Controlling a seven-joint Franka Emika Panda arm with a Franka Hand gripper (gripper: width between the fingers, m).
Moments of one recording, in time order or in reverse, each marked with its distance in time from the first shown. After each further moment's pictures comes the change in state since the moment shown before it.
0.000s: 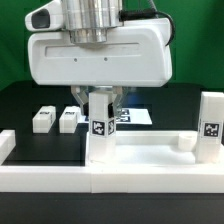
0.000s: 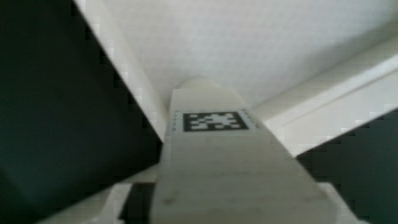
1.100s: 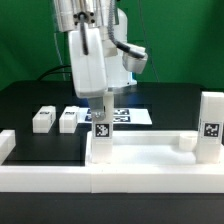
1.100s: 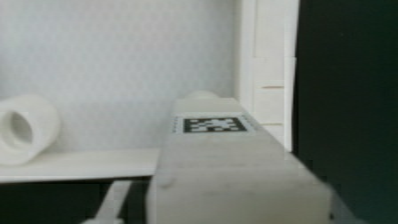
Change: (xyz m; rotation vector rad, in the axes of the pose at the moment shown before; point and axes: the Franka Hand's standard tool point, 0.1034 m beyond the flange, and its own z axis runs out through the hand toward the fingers) arm 0.001 0.005 0.001 0.069 -0.040 1.070
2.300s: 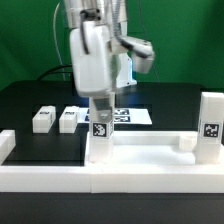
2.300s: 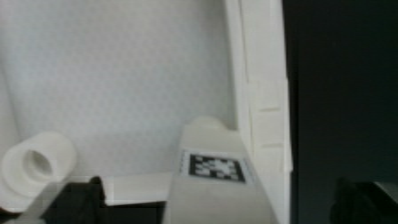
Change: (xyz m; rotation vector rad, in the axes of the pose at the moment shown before) arm -0.030 -0.002 -0.007 -0.033 0.015 -0.070
